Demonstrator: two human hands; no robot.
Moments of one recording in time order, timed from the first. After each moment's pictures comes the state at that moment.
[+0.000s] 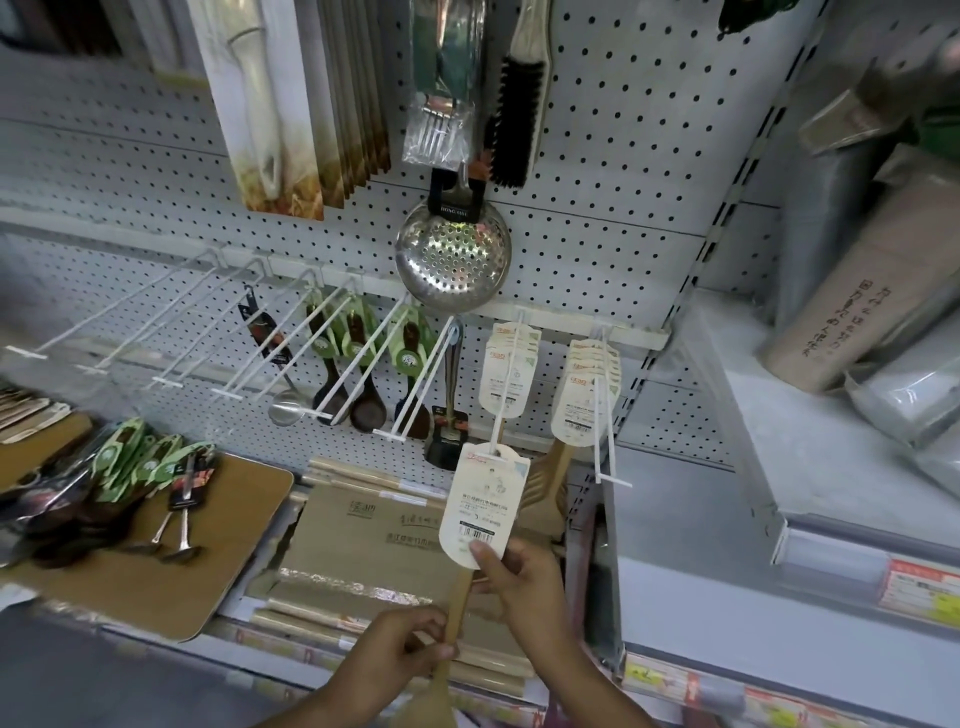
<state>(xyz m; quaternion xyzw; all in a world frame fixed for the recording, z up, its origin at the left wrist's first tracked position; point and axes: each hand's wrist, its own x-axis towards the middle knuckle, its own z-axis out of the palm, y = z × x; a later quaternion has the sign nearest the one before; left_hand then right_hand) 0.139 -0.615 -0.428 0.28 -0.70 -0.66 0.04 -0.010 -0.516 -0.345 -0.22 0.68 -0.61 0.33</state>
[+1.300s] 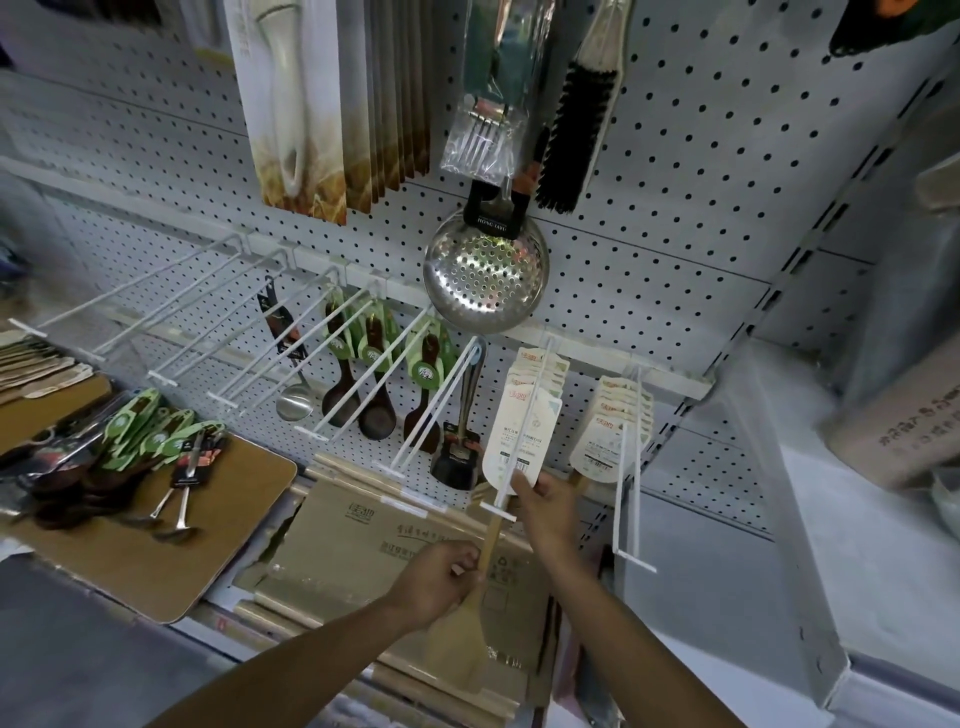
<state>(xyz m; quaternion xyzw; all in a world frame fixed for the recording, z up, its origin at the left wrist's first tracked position) 0.024 -0.669 -0.439 0.31 -0.76 -0.57 0.06 -0.129 -0.609 -0.366 -0.24 0.78 -0.52 0.24</state>
